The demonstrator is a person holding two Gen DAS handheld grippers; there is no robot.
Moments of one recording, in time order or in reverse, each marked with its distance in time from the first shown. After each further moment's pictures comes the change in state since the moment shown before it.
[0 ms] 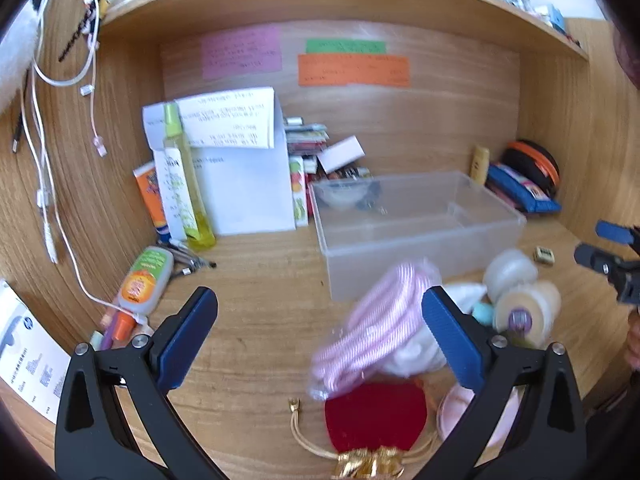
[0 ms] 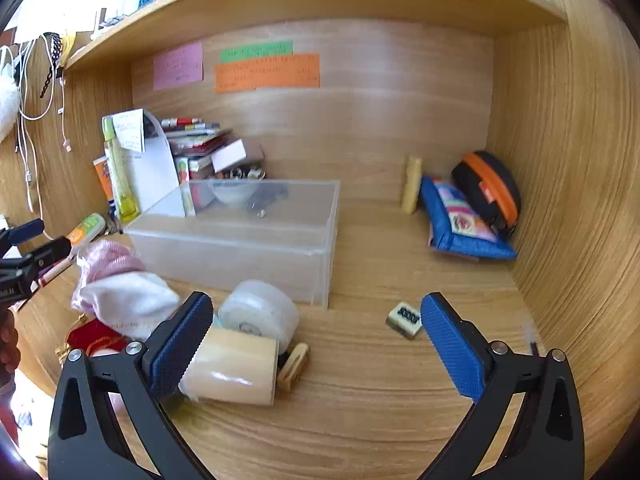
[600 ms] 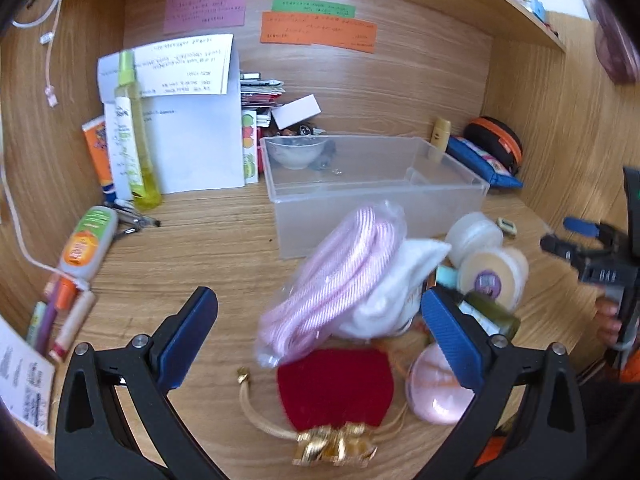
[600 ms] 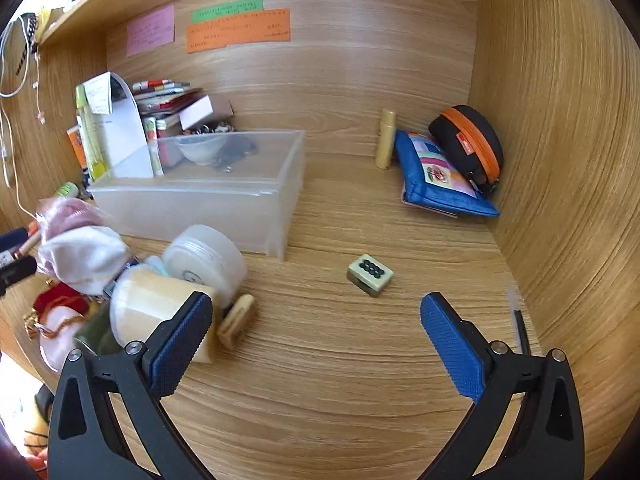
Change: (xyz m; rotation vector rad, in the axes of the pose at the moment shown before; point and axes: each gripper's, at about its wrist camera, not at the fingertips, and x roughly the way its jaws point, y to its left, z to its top) left arm 0.021 -0.002 -0.019 -0.037 0.093 -0.193; right arm 0.016 -0.030 -0.019 0.002 0.115 -0.082
